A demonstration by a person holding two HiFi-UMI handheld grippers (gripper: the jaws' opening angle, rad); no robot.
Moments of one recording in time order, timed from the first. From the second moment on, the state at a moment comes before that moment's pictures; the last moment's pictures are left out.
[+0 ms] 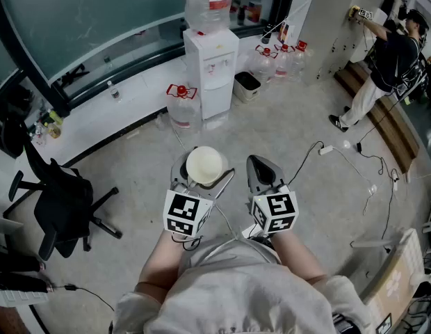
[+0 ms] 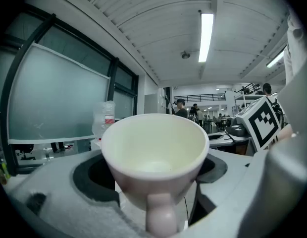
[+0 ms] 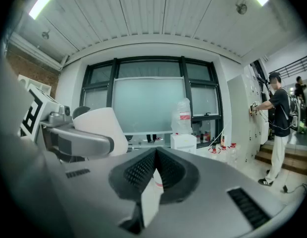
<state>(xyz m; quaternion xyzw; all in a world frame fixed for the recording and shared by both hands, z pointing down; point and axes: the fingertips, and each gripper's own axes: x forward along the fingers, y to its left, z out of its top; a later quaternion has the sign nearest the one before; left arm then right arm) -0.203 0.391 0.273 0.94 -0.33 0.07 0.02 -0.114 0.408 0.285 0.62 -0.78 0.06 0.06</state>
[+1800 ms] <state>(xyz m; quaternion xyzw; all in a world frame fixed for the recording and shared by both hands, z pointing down) -0.090 0.268 0.304 0.90 -0.43 0.08 0.05 0.005 0.266 0.326 0.51 -0.85 0.13 0.04</state>
